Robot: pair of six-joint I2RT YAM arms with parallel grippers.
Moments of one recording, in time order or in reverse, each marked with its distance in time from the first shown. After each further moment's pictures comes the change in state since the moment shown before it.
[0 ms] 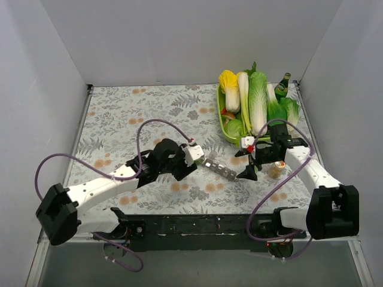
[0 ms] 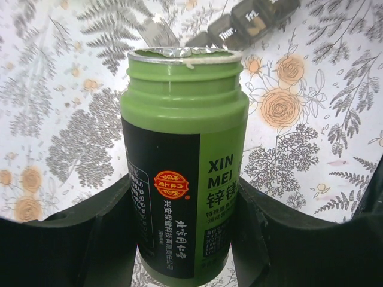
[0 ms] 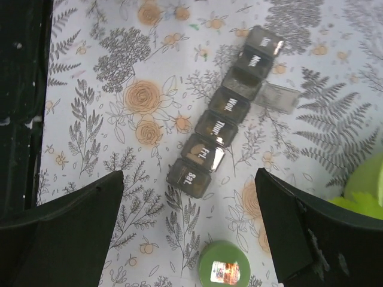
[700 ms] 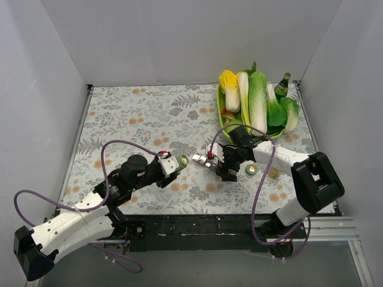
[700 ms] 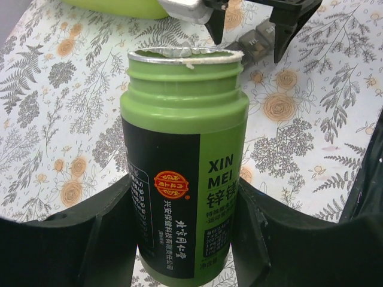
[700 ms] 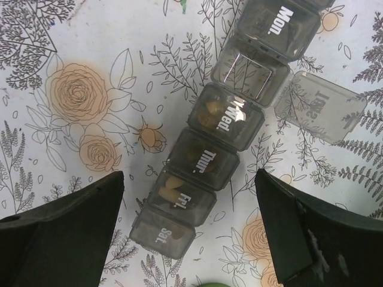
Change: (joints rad) left arm 0.037 -0.550 -0.255 0.033 0.021 0.044; right arm 0.461 0.277 0.043 0.313 0.558 0.362
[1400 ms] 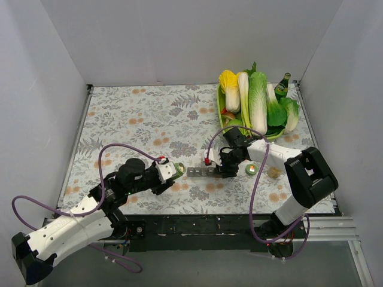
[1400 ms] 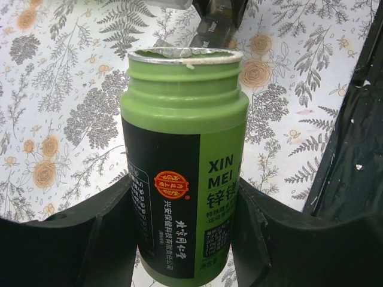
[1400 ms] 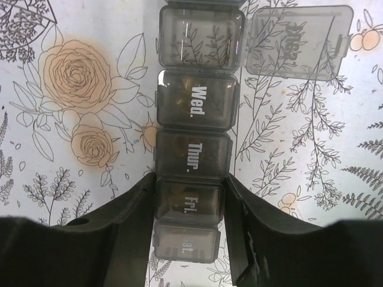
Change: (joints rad) left arm 0.002 -0.073 -0.011 -0.154 0.047 0.005; right arm 0.042 0.078 0.040 -0.039 0.054 -0.118
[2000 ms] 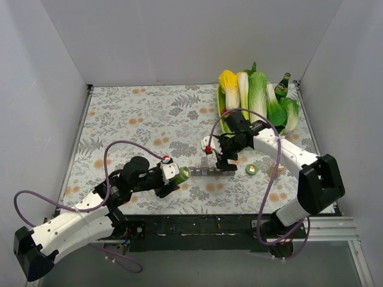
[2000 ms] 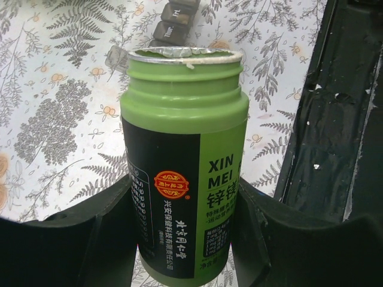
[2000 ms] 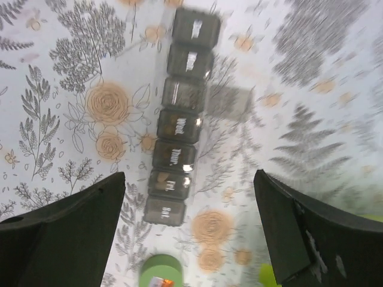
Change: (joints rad) left arm 0.000 0.057 0.000 0.014 0.125 -0.054; right arm 0.000 -0.052 0.217 -0.261 -0.077 -0.088
